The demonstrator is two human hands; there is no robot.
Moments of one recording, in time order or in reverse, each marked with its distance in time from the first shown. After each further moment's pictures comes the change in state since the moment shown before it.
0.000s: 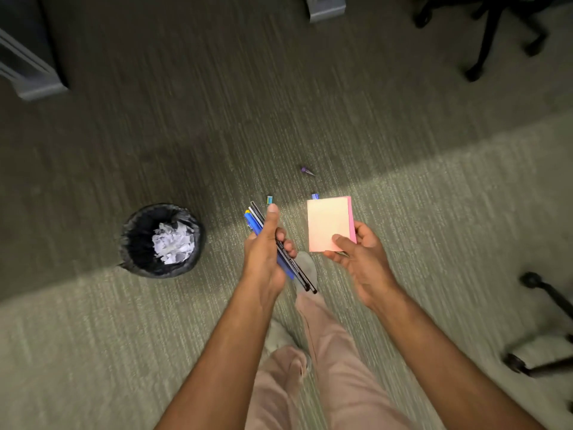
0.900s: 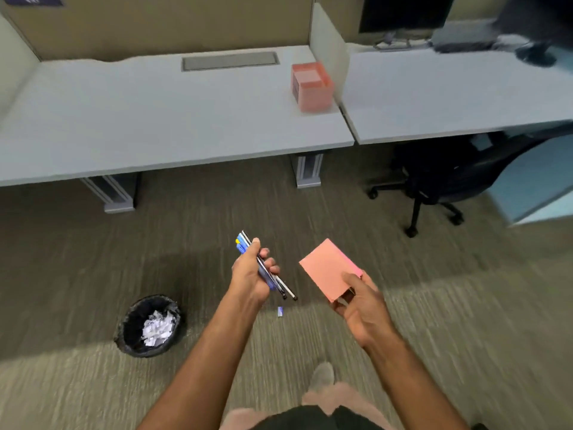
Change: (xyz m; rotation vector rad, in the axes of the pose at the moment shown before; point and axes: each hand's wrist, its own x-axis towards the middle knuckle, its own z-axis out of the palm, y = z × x) left_hand -0.262 0.076 0.267 -0.282 -0.164 0.178; right_hand -0.138 -0.345 -0.161 0.263 -0.177 -0.053
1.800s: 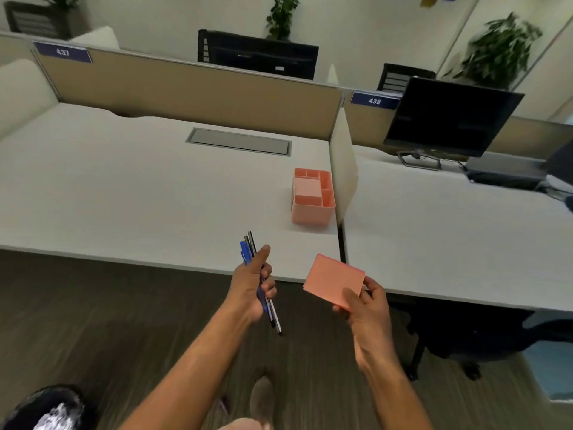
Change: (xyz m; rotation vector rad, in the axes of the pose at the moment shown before) left_hand 0.216 0.101 0.326 0.068 -0.059 0.232; right_hand 0.324 -0.312 0.114 -0.357 -0.118 -0.333
